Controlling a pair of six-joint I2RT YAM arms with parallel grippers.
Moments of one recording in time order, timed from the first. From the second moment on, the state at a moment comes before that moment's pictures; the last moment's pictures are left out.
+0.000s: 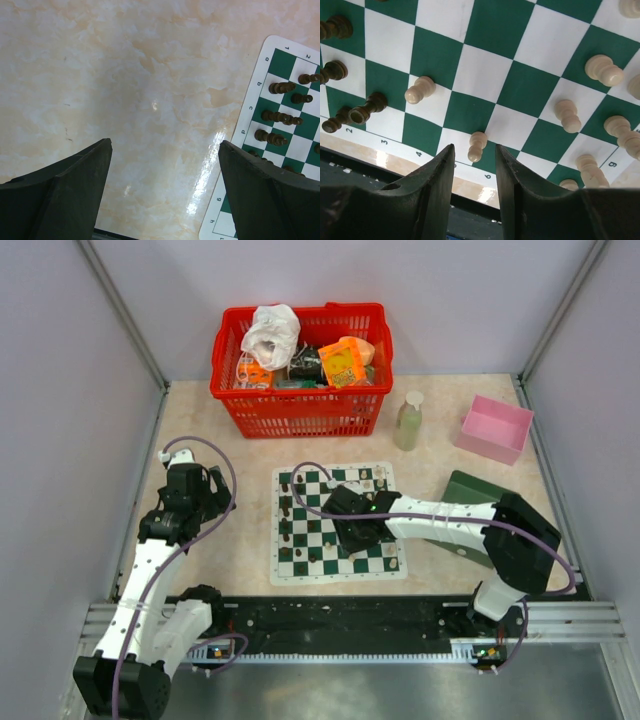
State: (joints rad) left arm -0.09 0.83 0.76 -0.71 -0.22 -0.42; right arm 1.05 1.63 1.05 -0.62 0.15 0.70
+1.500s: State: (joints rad) left arm -0.09 0.83 0.76 -0.71 -0.22 -0.42; right arm 1.00 1.49 0.91 -0.67 0.22 0.80
